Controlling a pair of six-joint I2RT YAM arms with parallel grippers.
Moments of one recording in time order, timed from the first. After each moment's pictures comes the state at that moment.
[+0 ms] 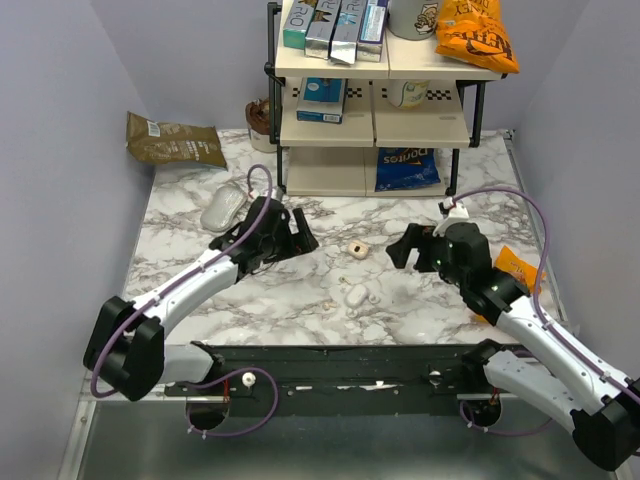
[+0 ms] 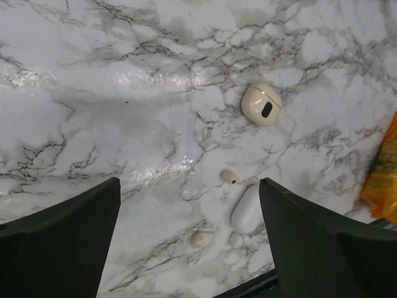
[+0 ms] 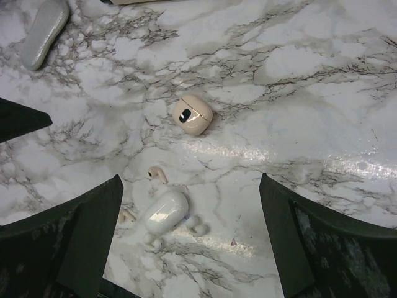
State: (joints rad) left arm -0.54 1.26 0.81 -0.25 0.03 -0.75; right arm 0.54 0.83 0.62 -0.25 0.07 0.49
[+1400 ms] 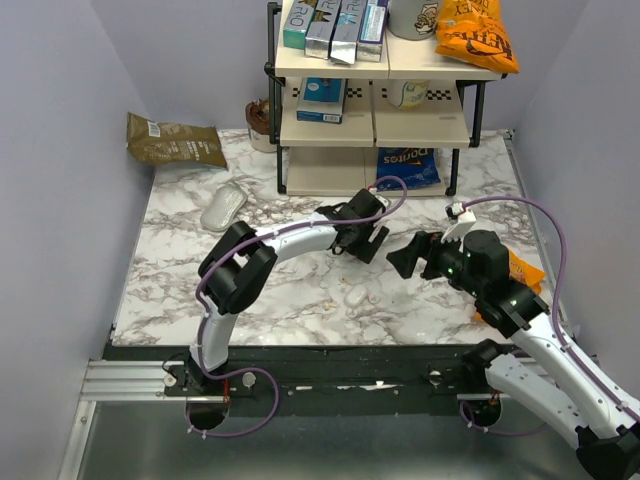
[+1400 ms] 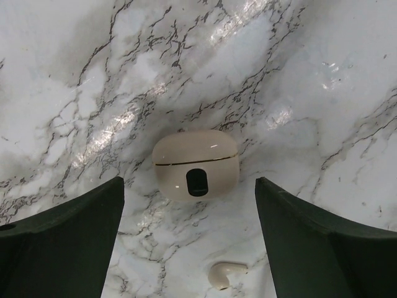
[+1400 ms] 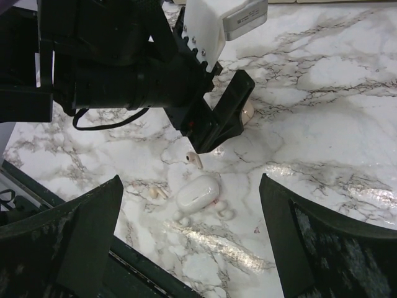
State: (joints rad) left arm -0.84 2.03 1.48 -0.42 -0.09 -0.17; right arm 0.54 0.69 0.65 -0.33 -0.07 0.45
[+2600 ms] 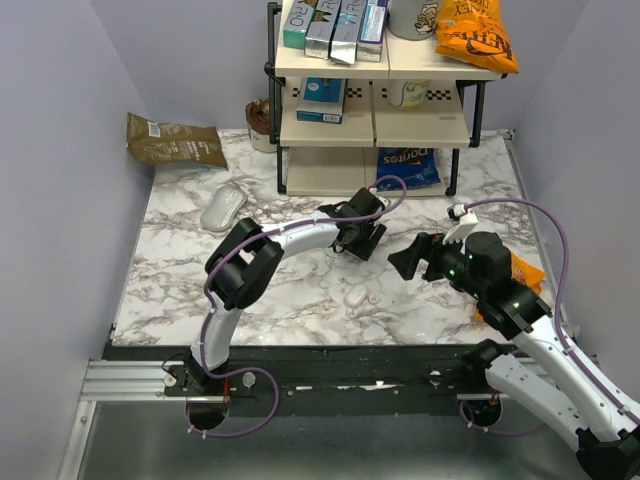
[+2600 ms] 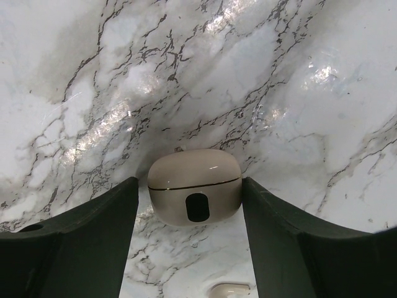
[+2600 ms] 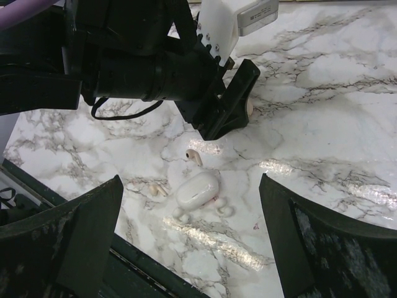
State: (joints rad) left arm -0.82 2.09 1.51 -0.40 -0.03 -0.19; right arm 0.54 0.67 0.65 -0.35 -0.07 0.45
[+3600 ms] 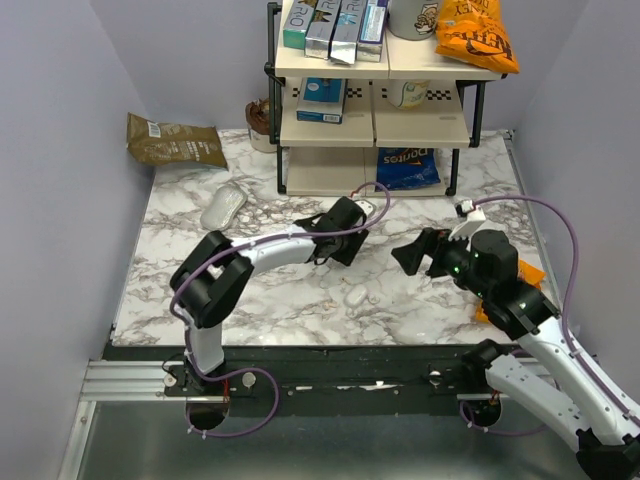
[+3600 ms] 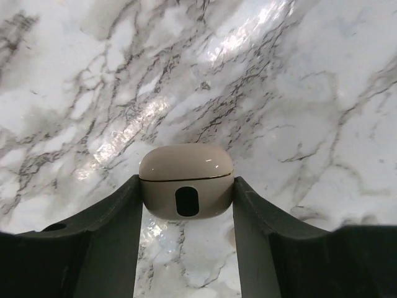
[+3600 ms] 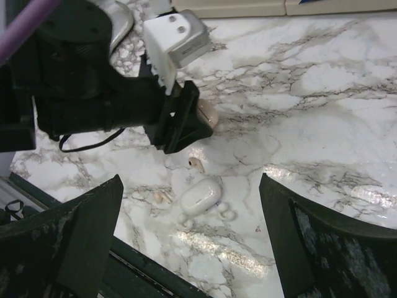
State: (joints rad) left arm -0.82 1.88 1.24 -0.27 -0.08 -0.15; right arm 0.54 0.66 0.69 -0.39 -0.04 0.48
